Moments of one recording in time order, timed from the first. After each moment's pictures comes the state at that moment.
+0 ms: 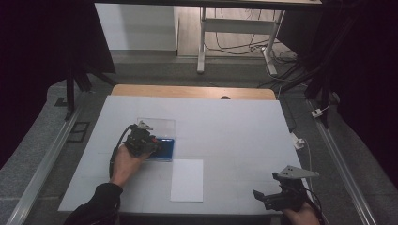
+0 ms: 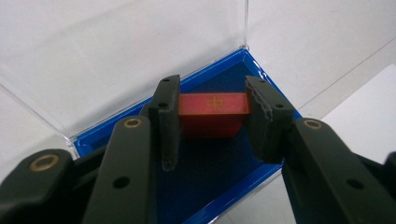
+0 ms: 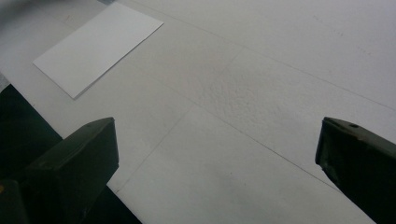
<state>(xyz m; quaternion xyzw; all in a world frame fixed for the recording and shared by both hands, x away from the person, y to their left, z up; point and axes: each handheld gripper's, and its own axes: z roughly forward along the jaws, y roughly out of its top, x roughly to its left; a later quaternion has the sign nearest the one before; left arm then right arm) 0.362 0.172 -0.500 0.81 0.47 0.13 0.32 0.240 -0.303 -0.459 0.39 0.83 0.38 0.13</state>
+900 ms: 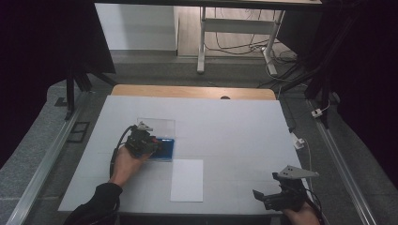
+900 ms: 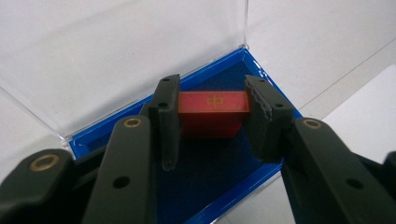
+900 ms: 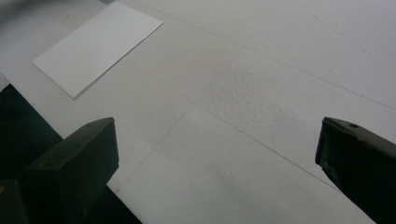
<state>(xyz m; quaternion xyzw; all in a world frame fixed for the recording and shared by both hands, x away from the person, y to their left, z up) 0.362 0.173 -0.504 0.81 0.47 0.13 0.33 0.240 -0.303 -0.459 0.39 0.83 0.38 0.13</state>
